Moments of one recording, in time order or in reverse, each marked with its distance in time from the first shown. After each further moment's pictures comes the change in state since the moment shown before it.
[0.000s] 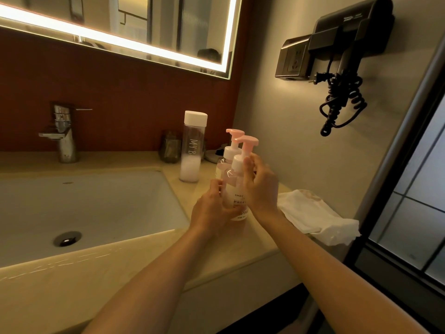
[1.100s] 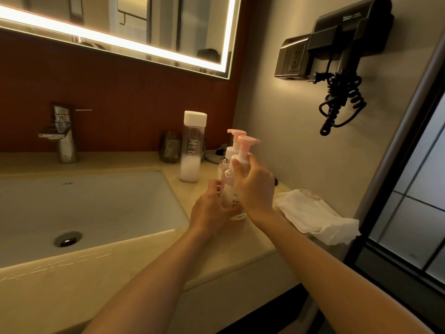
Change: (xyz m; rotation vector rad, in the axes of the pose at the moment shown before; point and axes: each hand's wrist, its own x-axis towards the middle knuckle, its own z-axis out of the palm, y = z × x) left_hand -0.001 -0.001 0.000 -0.023 0.014 0.001; right_hand -0.001 -0.008 0.007 -0.130 -0.041 0.052
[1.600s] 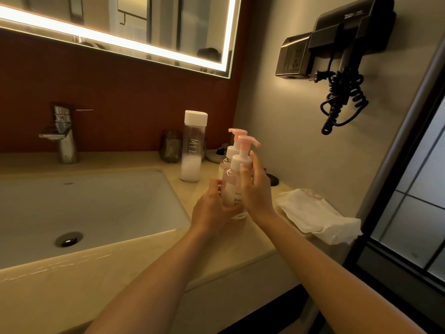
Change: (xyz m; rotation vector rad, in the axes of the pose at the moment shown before) left_hand 0.001 0.001 0.000 0.005 0.008 0.010; right_hand -0.006 0.004 -0.001 0.295 -0.162 0.125
